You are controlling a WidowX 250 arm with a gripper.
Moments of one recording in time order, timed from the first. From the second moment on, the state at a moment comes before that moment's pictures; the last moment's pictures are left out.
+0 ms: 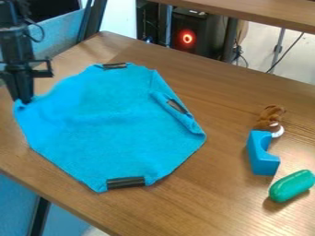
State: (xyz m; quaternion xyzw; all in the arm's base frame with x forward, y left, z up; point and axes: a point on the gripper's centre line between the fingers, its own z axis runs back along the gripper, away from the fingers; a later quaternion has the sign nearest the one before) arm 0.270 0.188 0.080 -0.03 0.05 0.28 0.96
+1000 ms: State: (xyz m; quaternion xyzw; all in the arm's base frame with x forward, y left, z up) arm 0.368 0.055 0.096 0.06 0.00 0.28 0.96
